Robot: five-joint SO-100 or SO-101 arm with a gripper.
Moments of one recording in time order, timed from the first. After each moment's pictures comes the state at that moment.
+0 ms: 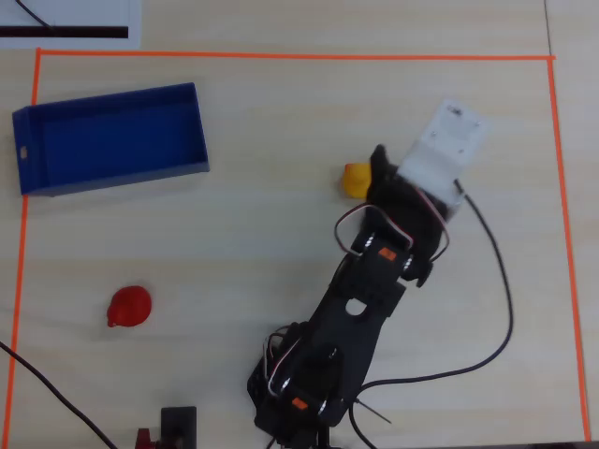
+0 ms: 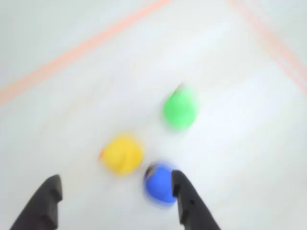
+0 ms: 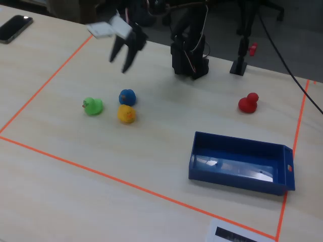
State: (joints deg) arm 36.7 124.6 106.1 53.8 -85.6
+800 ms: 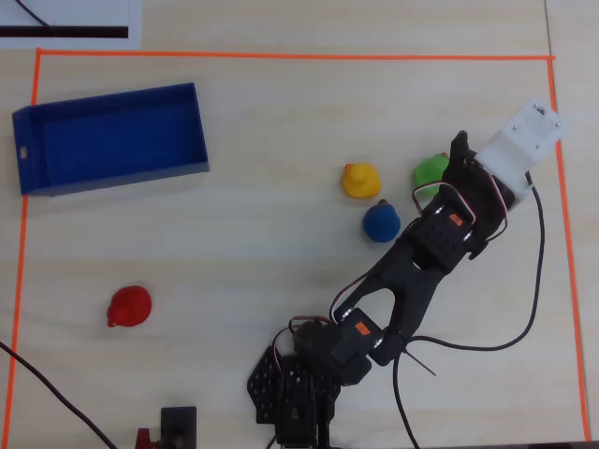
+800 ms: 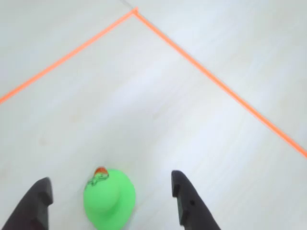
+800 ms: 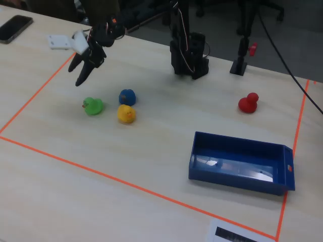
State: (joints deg) arm 48.7 91.3 103.5 19.8 -89.7
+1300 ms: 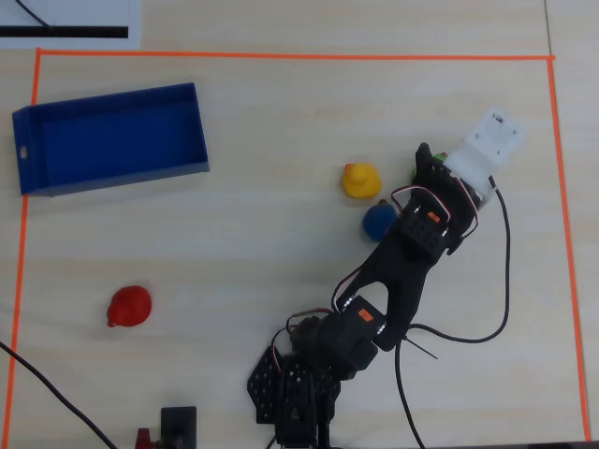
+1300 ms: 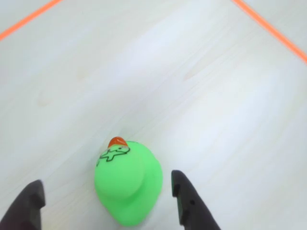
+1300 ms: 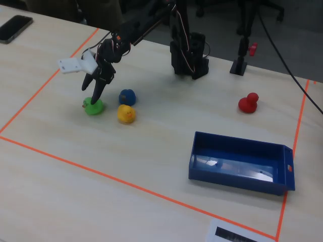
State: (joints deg) arm 44.7 85.4 111.2 13.9 -88.3
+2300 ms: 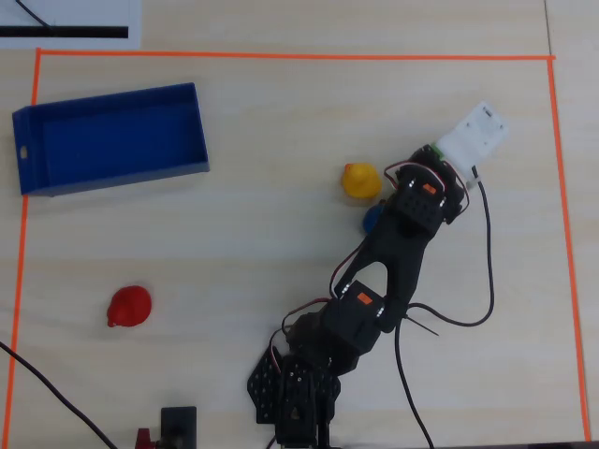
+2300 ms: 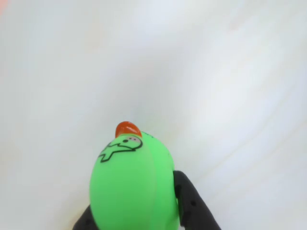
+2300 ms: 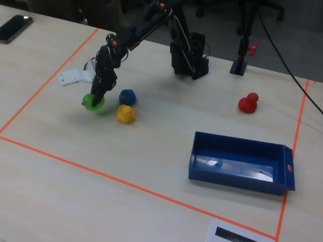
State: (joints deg) arm 36.4 82.7 94.5 39.6 -71.7
